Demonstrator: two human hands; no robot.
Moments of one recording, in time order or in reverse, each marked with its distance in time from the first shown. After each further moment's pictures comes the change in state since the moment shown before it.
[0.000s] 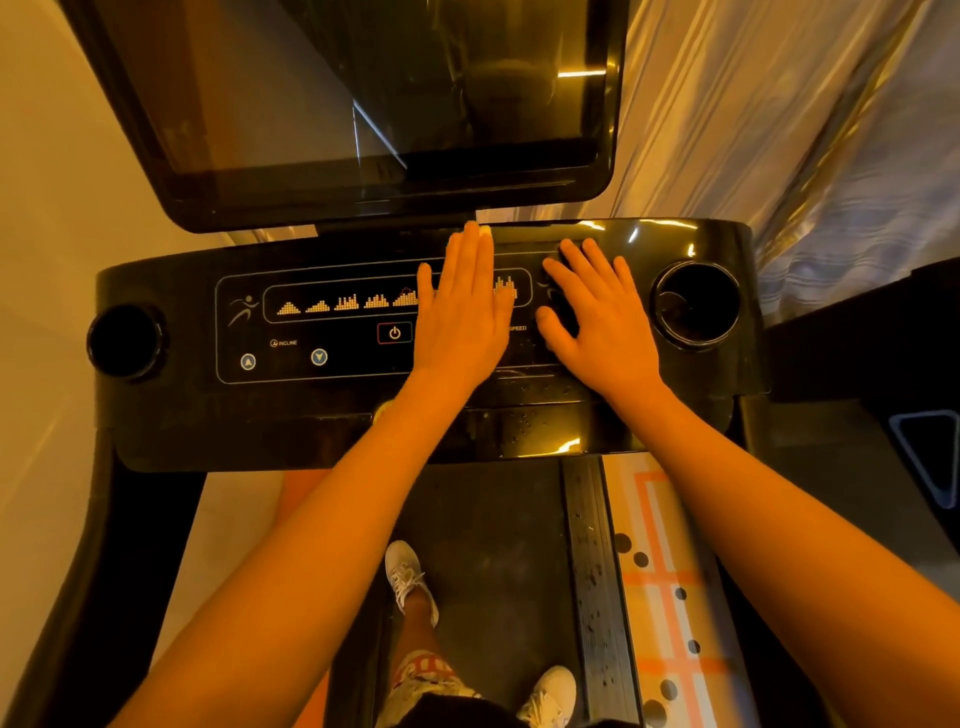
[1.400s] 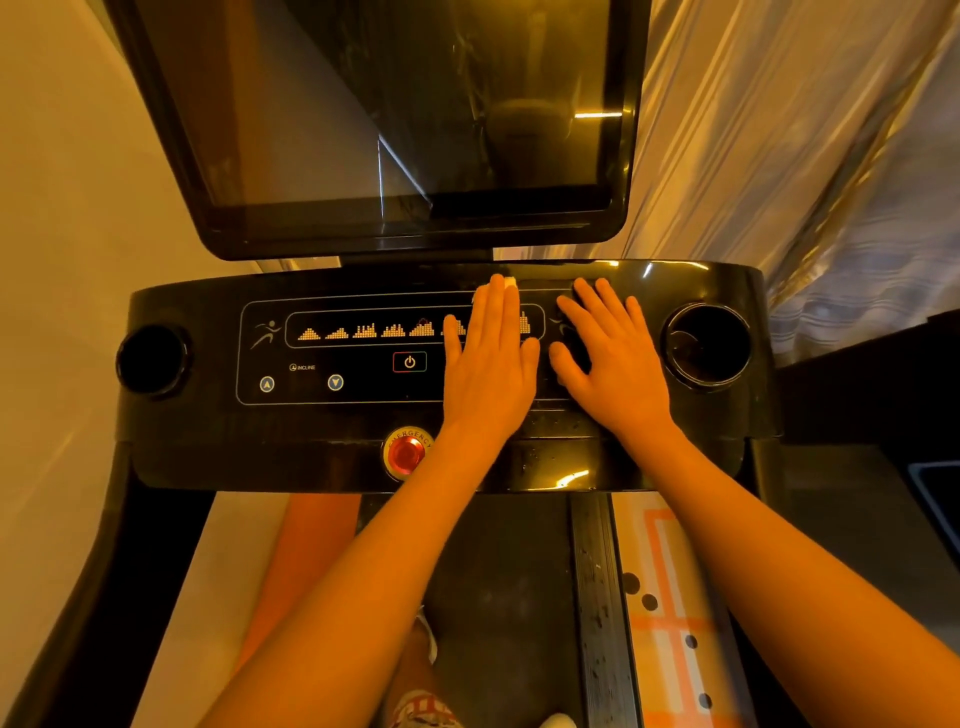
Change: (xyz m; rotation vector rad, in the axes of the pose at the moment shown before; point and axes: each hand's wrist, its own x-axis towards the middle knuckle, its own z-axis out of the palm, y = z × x) left_hand -0.015 0.018 0.011 0.036 0.017 -0.050; right_hand 0.000 0.001 0.001 0.016 0.013 -0.001
